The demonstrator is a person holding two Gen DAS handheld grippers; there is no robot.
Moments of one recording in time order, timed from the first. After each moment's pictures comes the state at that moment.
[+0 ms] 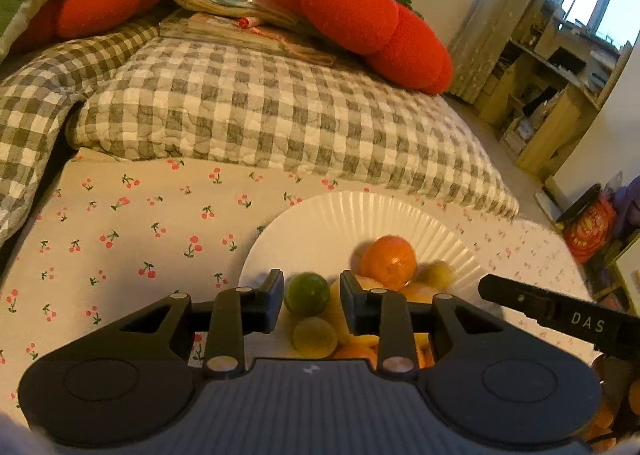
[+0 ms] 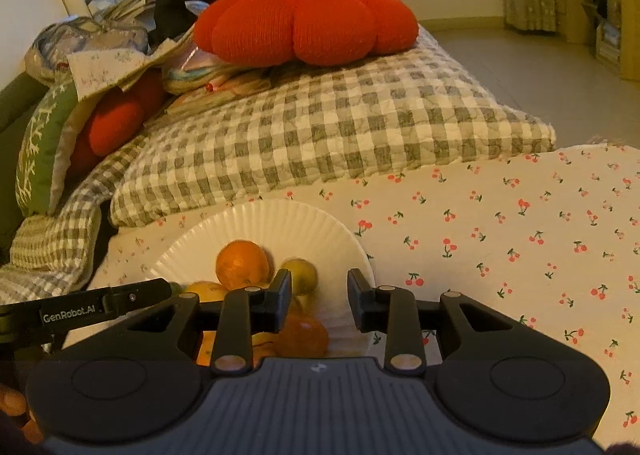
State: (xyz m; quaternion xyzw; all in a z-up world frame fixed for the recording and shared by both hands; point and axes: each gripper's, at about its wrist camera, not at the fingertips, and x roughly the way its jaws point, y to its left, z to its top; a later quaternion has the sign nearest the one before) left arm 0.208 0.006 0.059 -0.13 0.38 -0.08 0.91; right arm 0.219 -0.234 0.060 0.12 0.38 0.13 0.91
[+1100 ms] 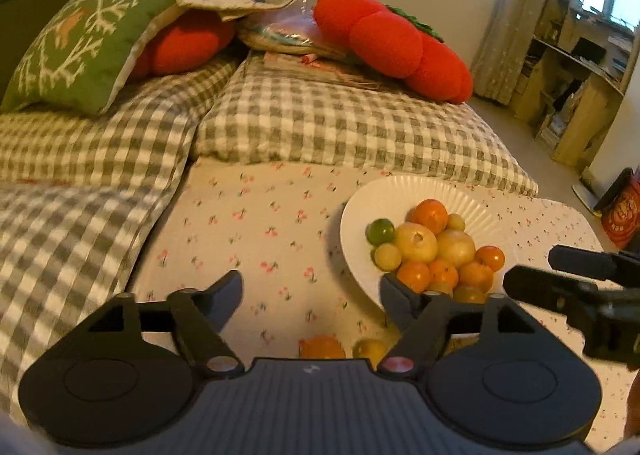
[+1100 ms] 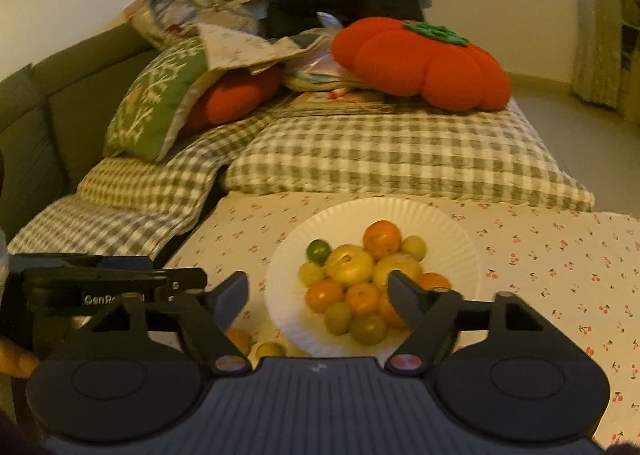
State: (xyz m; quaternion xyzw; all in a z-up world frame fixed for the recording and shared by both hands) left arm 0.098 0.047 0.097 -0.07 0.37 -0.01 0.93; right arm 0.121 -0.164 0.112 0.02 0.33 0.22 0.92
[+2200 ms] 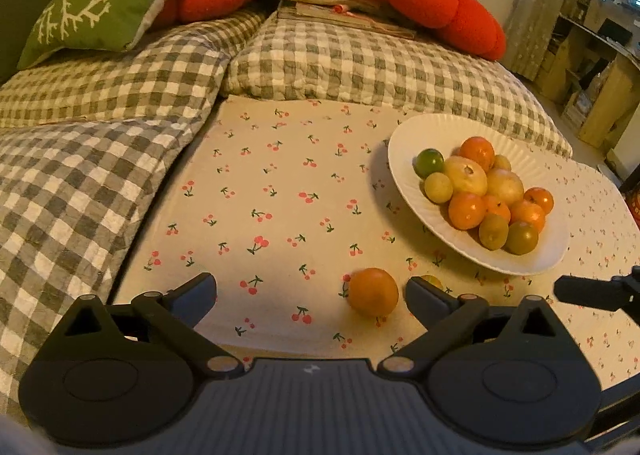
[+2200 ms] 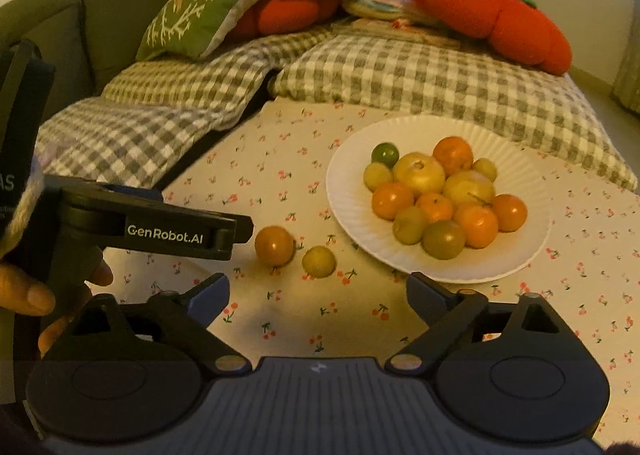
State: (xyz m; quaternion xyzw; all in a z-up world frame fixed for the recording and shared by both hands) left arm 0.092 0.057 0.052 -0.06 0.41 0.02 0.91; right arm 0.096 -0.117 0.056 -0.06 0.40 0.26 0.88
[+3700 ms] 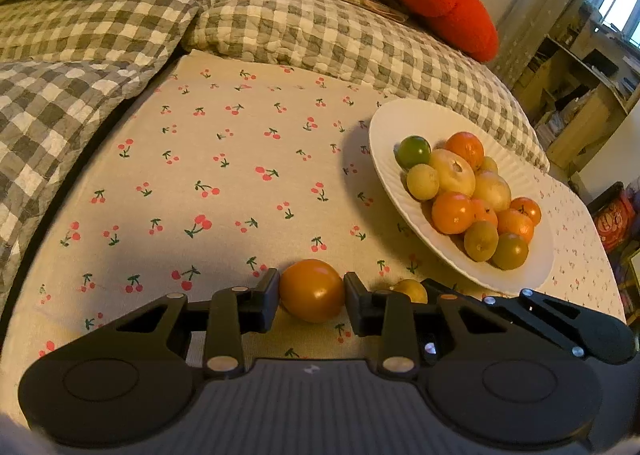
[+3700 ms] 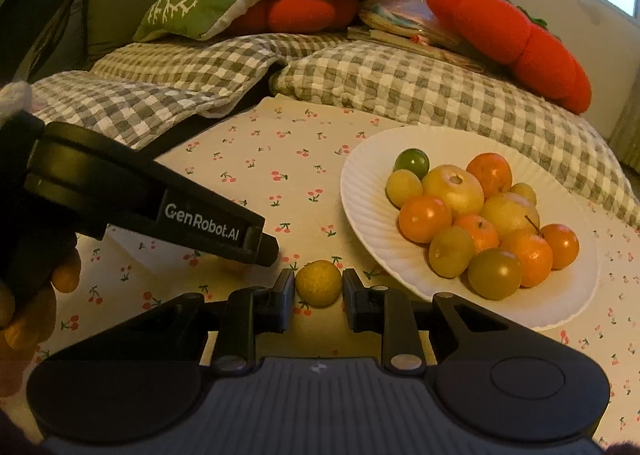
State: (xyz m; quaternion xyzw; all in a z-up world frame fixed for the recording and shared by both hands) left arm 0.123 0.065 0.024 -0.15 0.43 -0.03 0.89; right arm 0.114 -0.081 0.018 -0.12 0.33 0.25 0.90
